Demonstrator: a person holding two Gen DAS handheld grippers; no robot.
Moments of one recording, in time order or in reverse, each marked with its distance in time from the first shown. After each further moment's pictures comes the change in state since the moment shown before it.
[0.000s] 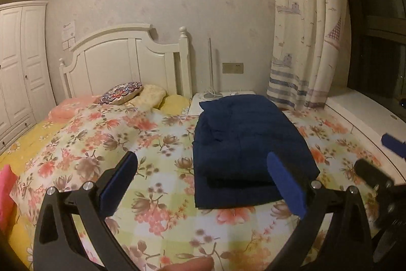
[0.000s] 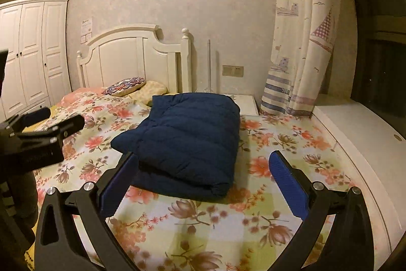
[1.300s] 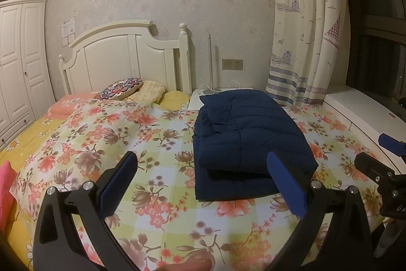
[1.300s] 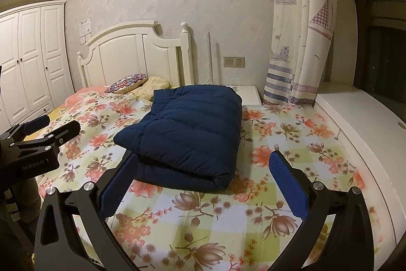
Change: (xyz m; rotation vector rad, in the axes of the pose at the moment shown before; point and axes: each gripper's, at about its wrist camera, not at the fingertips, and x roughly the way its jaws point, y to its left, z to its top) left arm -0.007 0.004 -0.010 -0.011 0.014 -0.007; right arm 0.002 -0.006 -0.007 0.040 0.047 0.030
